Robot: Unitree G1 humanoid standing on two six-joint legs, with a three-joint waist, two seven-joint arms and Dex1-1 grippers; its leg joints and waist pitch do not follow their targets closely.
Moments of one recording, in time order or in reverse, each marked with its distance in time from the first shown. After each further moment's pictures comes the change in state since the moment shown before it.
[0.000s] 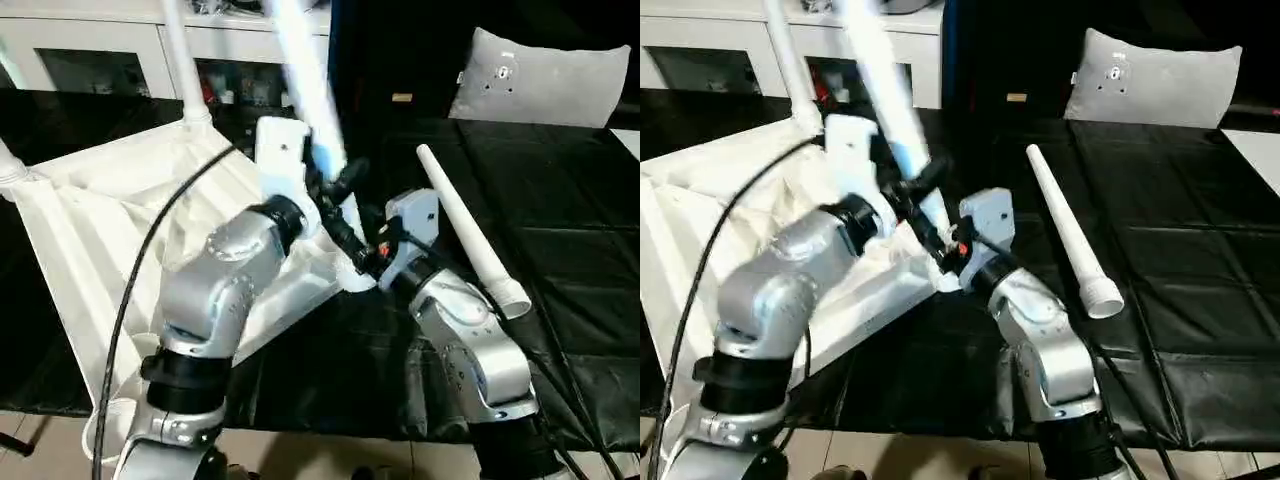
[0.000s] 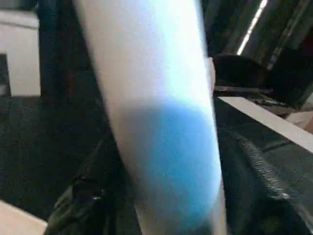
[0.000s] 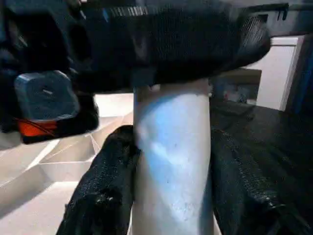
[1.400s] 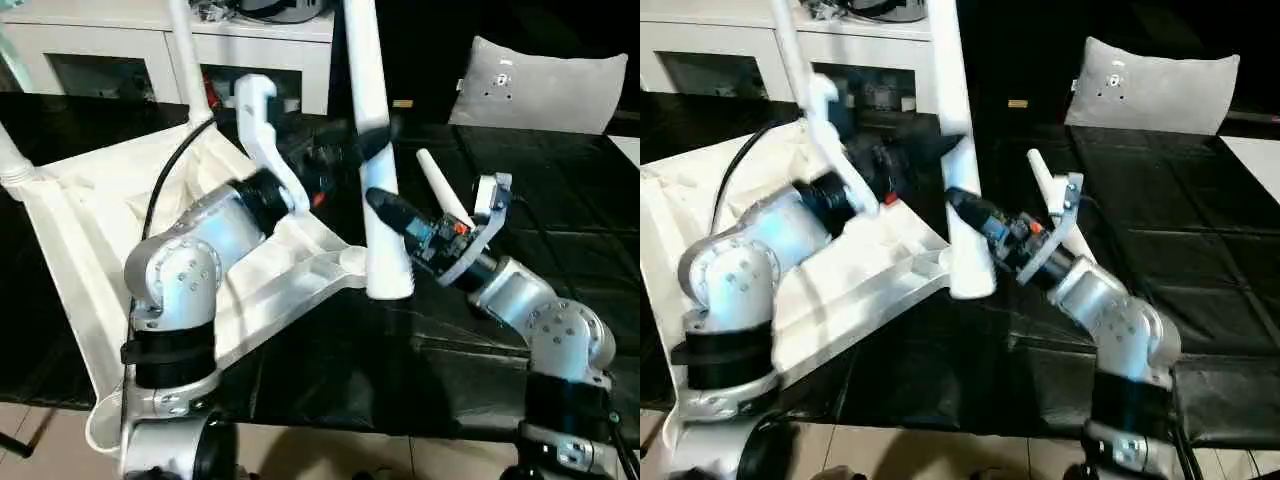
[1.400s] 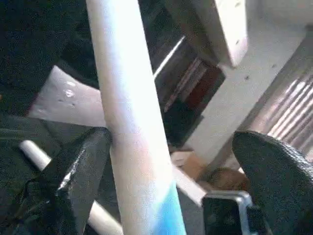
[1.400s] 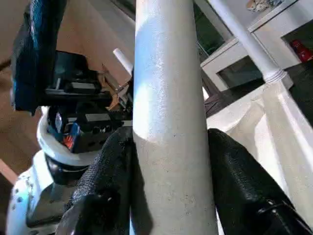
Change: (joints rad) left arm -0.112 -0.071 0.342 -0.007 -0.419 0.272 -0.172; right arm -0.113 -0.048 -0.485 0.016 0.614 0.700 0.333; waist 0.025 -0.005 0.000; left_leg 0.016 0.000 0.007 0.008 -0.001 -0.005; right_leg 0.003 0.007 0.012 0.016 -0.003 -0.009
